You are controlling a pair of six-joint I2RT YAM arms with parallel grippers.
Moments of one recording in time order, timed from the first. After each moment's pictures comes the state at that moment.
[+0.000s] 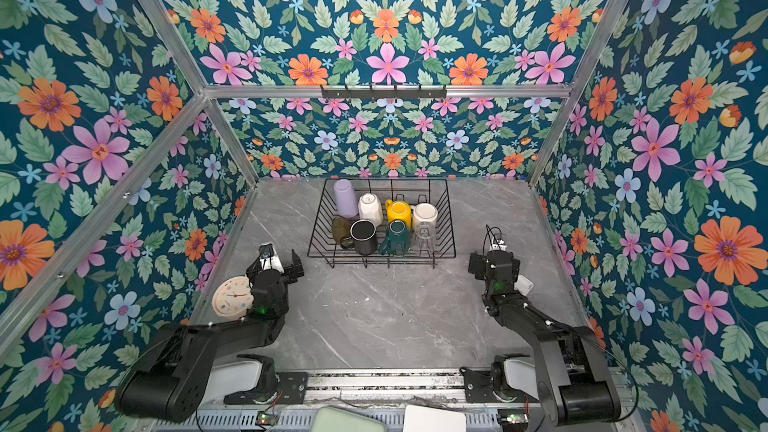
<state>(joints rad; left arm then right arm) -0.22 1.30 0.13 0.96 -0.51 -0.03 0.08 1.24 0.32 0.42 0.25 0.11</state>
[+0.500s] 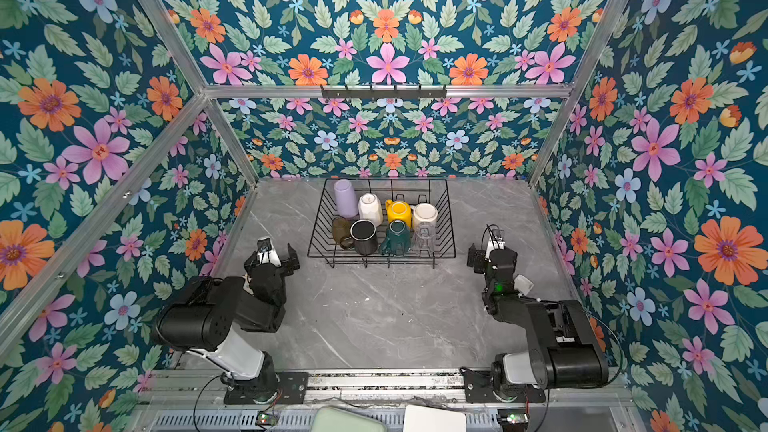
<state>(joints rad) -0.09 1.62 0.20 1.28 -0.40 0.03 0.04 1.40 0.30 0.73 0.15 0.05</state>
